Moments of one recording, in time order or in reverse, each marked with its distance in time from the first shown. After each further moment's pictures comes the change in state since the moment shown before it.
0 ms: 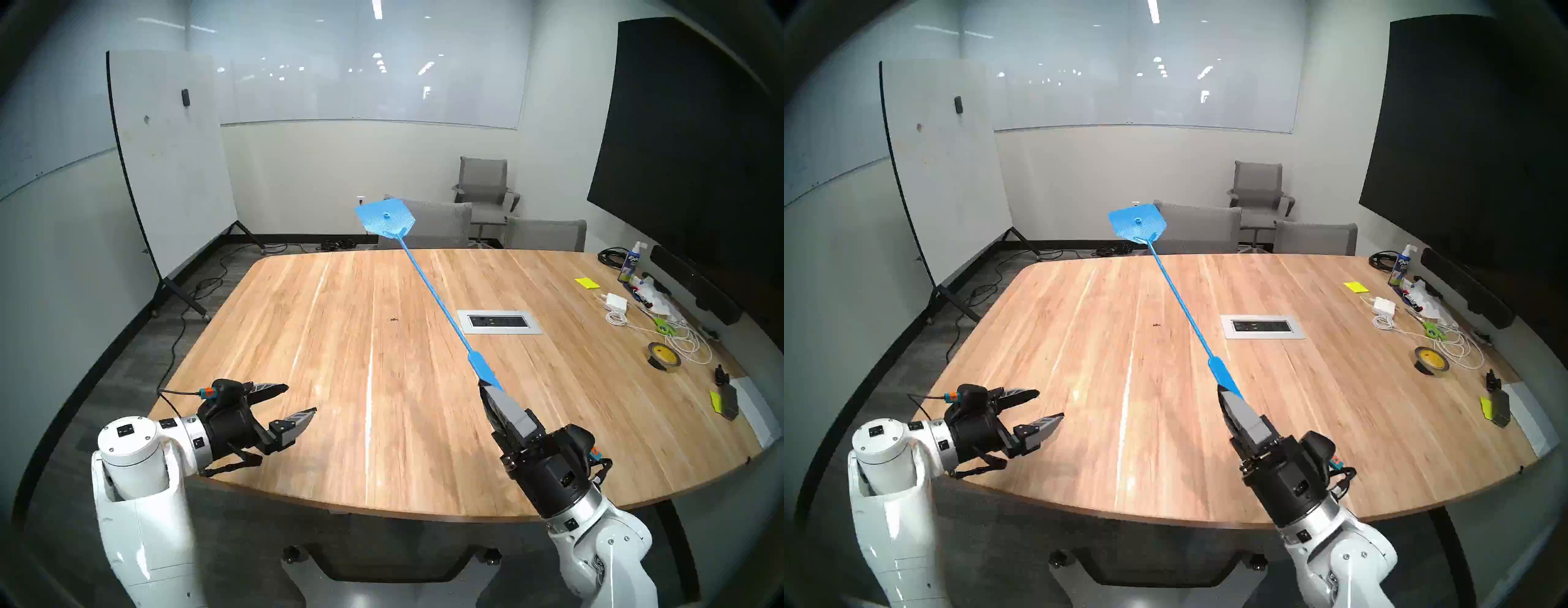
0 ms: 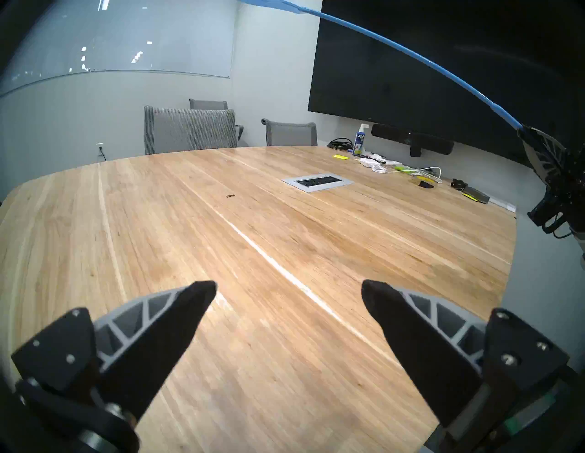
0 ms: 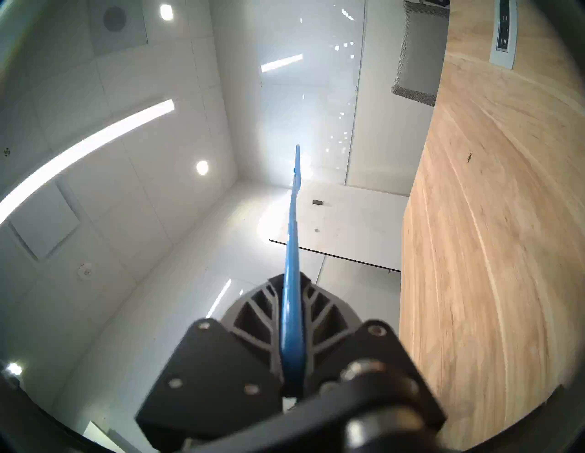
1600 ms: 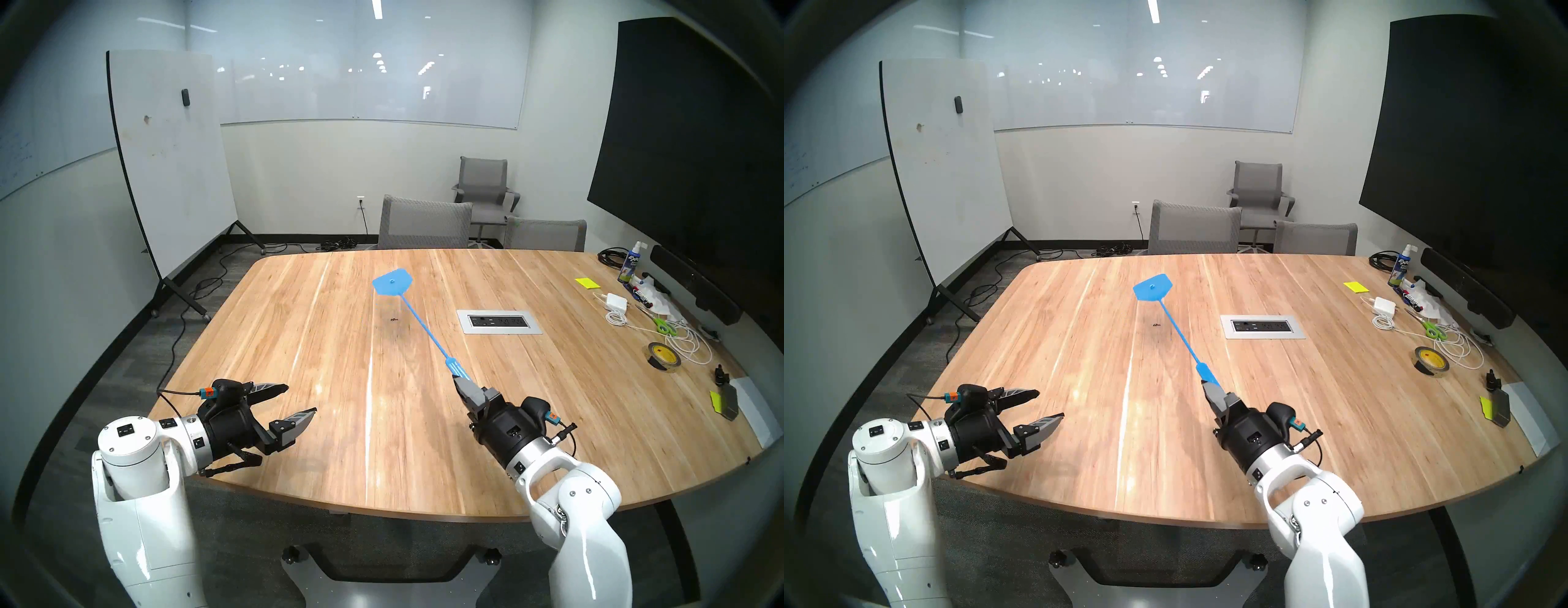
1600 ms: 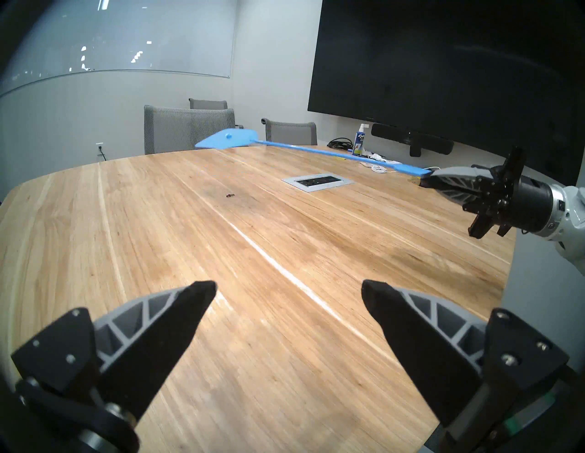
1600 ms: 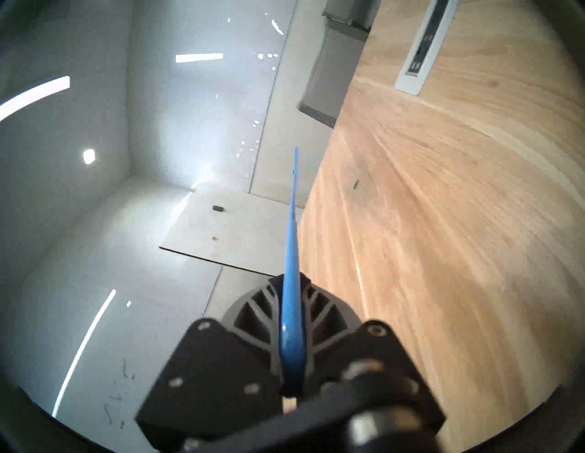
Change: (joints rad) left arm -0.001 0.000 0.000 0.002 0.001 0.000 -0.001; right arm 0.224 -0.007 -0.046 0.078 -0.100 -0.092 -0.432
